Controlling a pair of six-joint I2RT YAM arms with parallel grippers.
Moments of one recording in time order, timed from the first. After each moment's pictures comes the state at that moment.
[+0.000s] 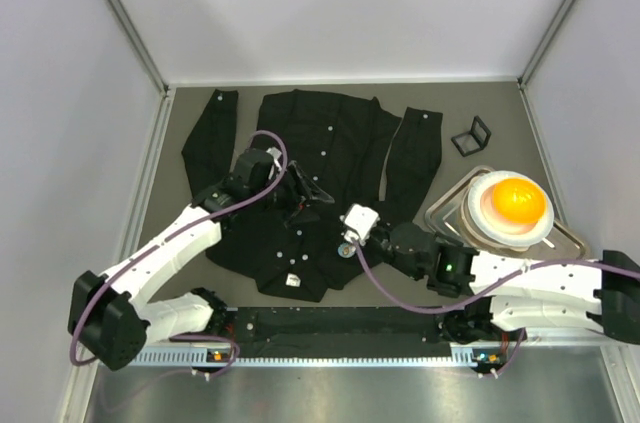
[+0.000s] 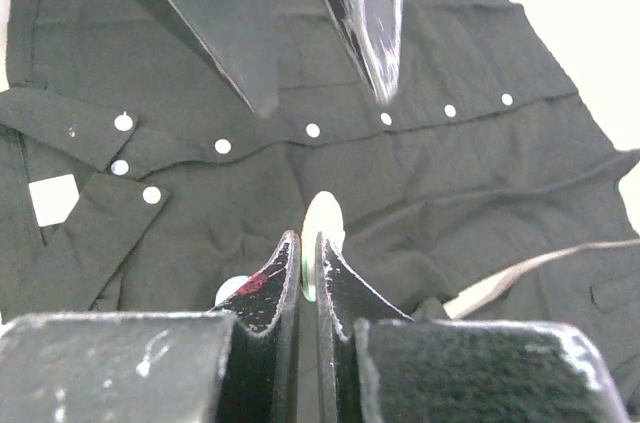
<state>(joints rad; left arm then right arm) -0.58 1.16 0.87 -0.41 0.40 -1.25 1.24 1.02 0.53 0.25 0.35 -0.28</state>
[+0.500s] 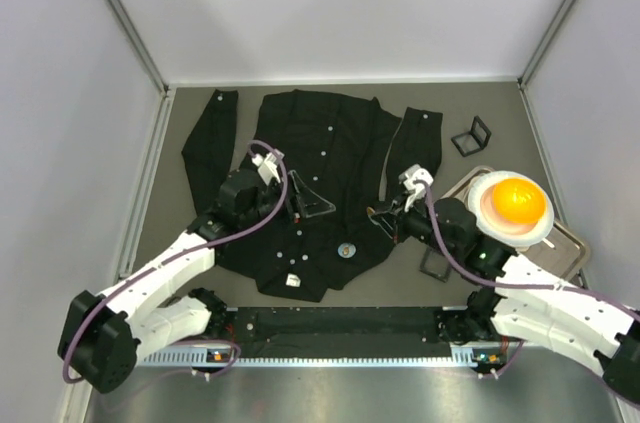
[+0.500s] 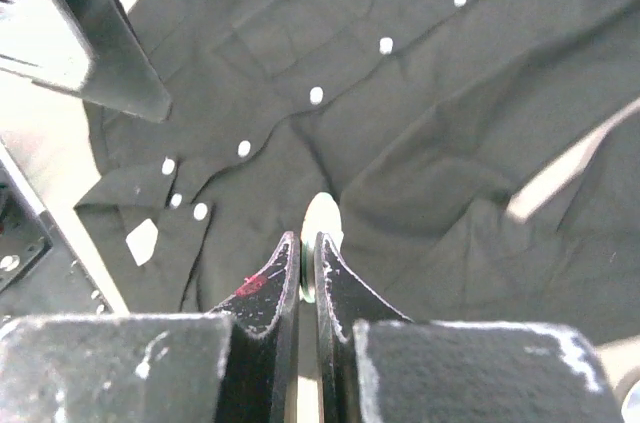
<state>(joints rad) -0.56 0.99 0.60 0.02 0.48 -1.05 0.85 0.77 0.45 0.10 0.04 0.21</state>
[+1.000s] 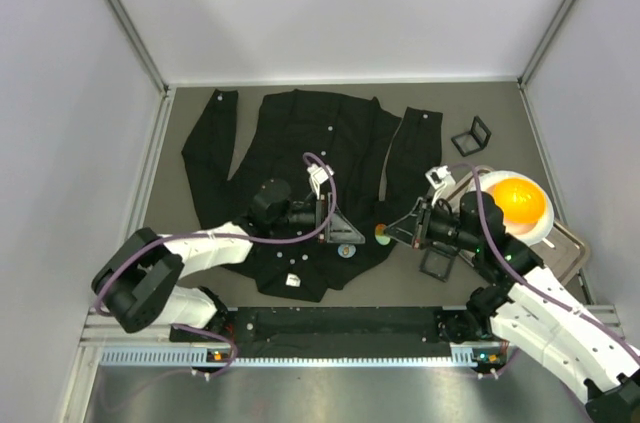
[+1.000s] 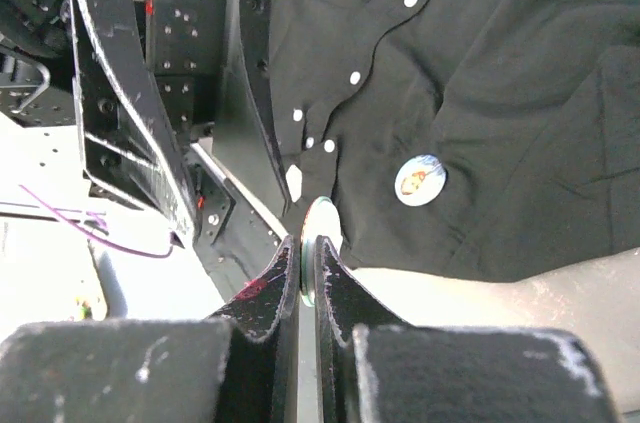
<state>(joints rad) -0.71 1.34 0.53 0.64 0.80 -1.09 0.58 0.61 0.49 -0.23 -0.41 0.65</state>
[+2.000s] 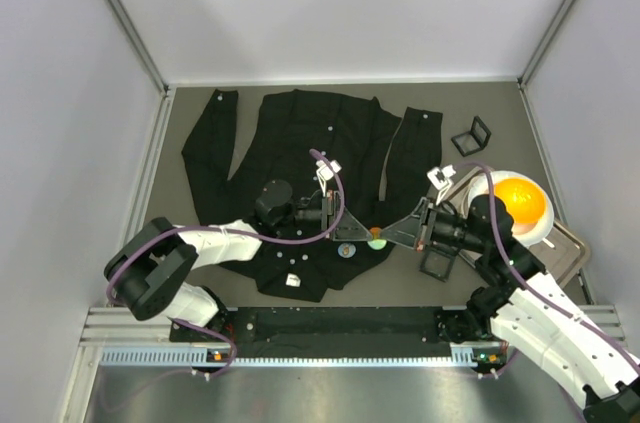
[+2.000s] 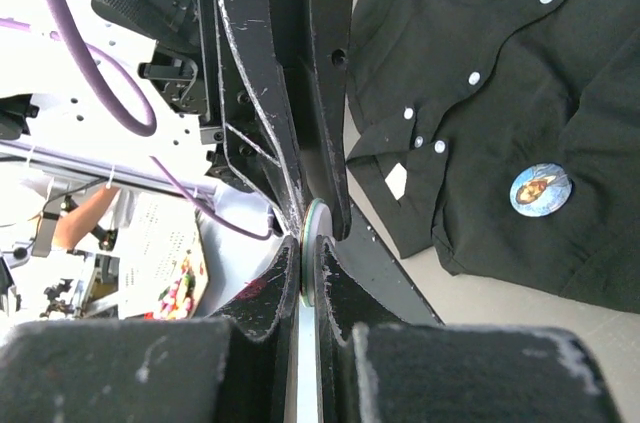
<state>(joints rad) -0.78 1.45 0.54 0.96 0.85 -1.14 0.54 0.57 0.45 -0.08 -0.62 0.84</state>
